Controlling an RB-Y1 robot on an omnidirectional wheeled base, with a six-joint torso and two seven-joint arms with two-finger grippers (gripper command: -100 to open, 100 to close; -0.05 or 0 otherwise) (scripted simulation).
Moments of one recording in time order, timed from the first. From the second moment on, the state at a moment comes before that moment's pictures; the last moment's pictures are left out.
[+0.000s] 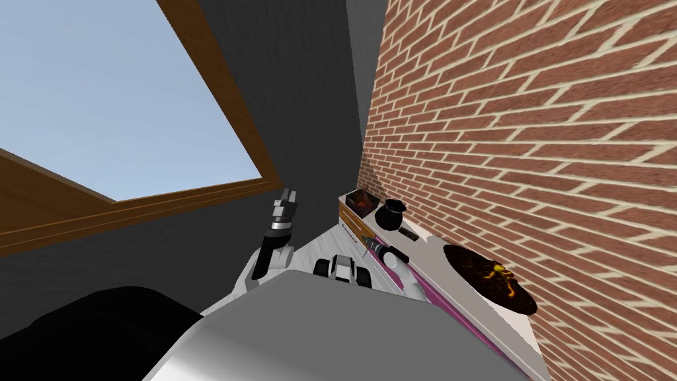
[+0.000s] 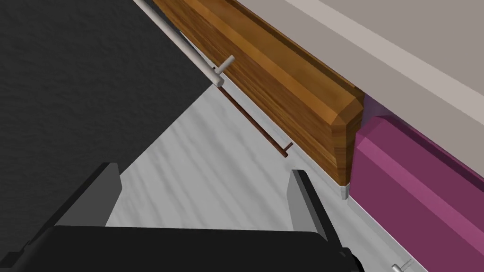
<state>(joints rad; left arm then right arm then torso) 0.50 0.05 0.07 -2.26 -0.07 -0.48 0.16 0.07 -0.22 0.14 -1.32 -0.90 0.45 -1.26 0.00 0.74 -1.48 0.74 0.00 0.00</state>
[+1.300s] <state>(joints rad) 0.50 0.05 0.07 -2.26 -0.07 -0.48 0.16 -0.05 -0.27 0.11 -1.08 -1.09 0.64 -1.58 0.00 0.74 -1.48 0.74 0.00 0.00</state>
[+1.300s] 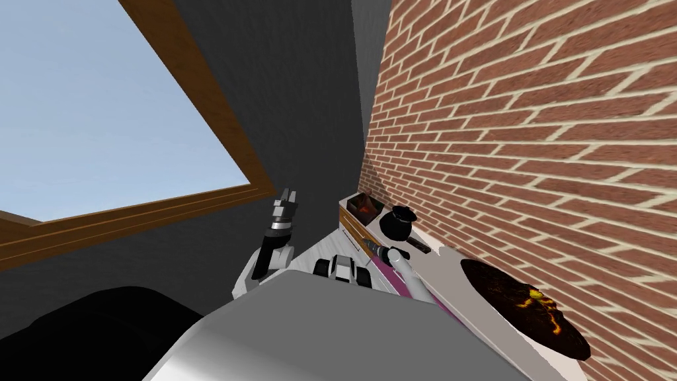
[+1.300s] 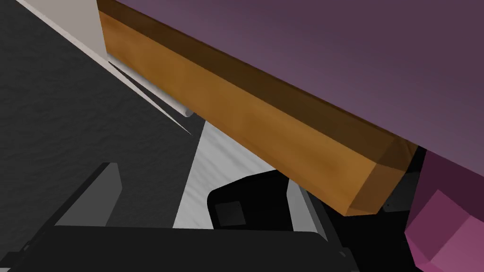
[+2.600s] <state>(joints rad) 0.50 0.05 0.07 -2.26 -0.07 -0.48 0.16 -0.09 -0.25 0.09 -0.92 -1.18 0.69 -1.71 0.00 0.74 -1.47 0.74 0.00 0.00</state>
